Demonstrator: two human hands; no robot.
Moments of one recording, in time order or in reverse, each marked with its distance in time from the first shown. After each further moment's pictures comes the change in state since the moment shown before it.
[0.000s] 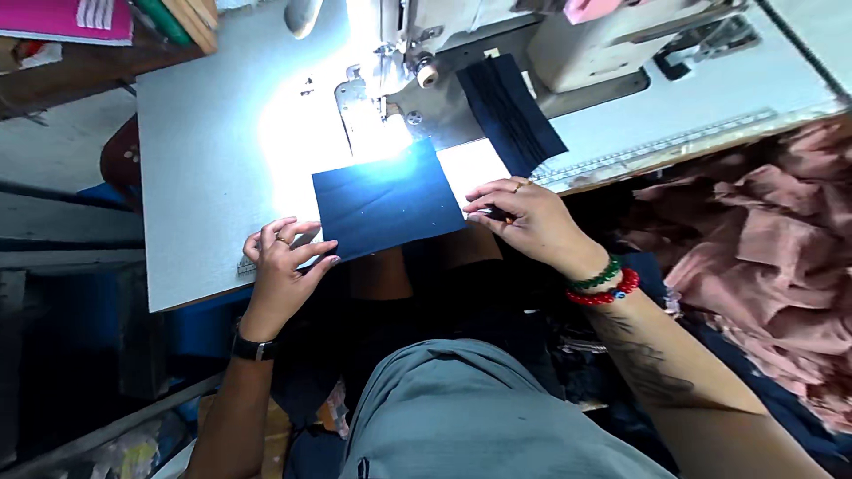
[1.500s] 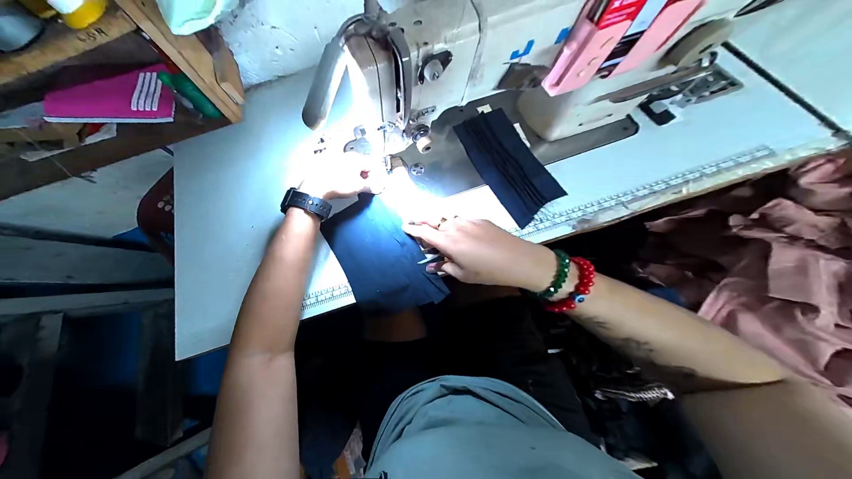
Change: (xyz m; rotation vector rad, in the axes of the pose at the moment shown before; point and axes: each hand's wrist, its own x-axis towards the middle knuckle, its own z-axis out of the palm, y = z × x) left_hand 0.261 -0.022 0.026 0.192 -0.689 0.145; right_hand 0.081 -0.033 0.020 -0.133 -0.439 -0.128
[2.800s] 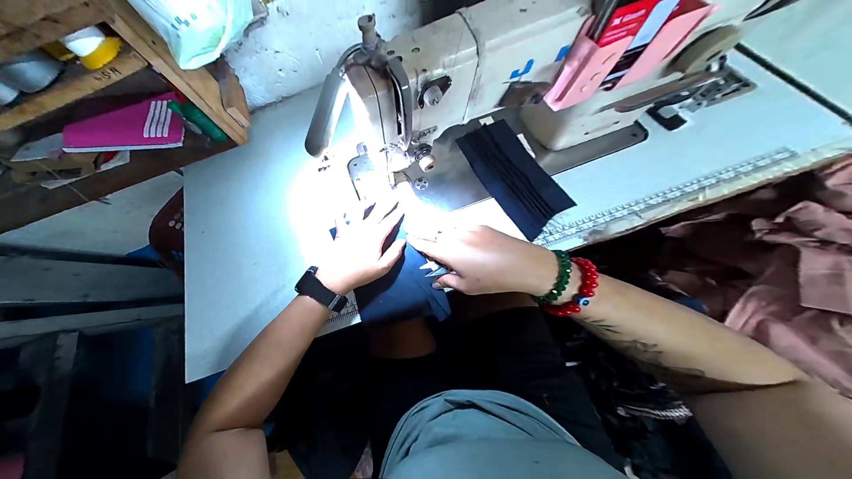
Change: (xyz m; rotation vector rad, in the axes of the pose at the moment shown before) left_hand -0.063 0.057 0.078 0.082 0.332 -0.010; right_hand 0.014 0.004 -0.011 -0.061 -0.136 0.021
